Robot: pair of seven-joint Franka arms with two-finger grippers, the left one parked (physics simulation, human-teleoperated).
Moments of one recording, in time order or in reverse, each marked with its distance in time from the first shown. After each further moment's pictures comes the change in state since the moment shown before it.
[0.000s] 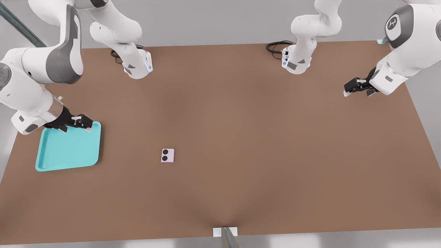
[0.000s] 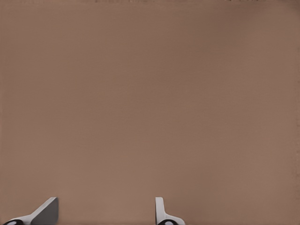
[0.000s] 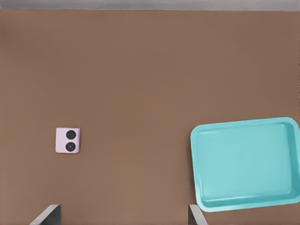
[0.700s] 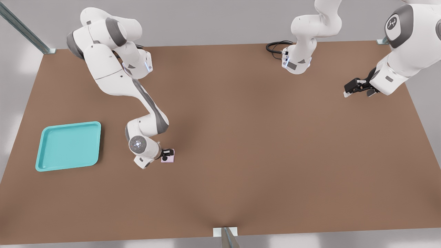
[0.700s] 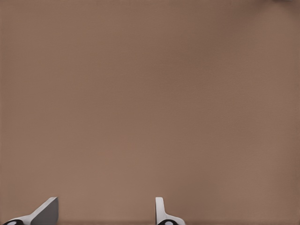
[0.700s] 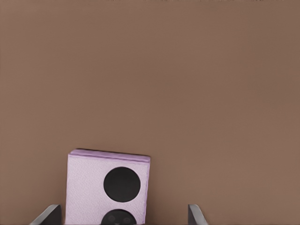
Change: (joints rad) arm 0.154 0.531 0.179 -0.304 -0.026 0.735 0.282
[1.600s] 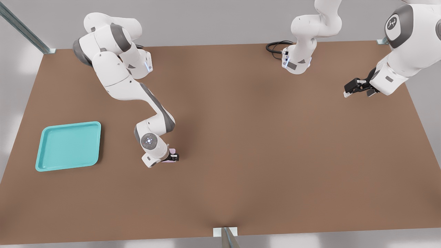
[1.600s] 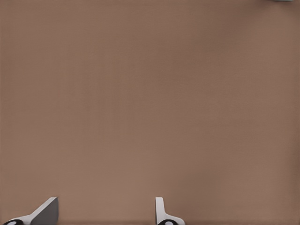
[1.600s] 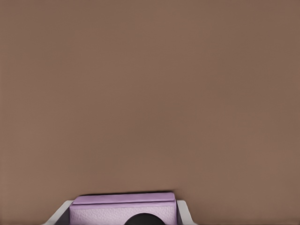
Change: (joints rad) arm 0.034 0.068 -0.001 -0.002 -0.114 0.153 0.258
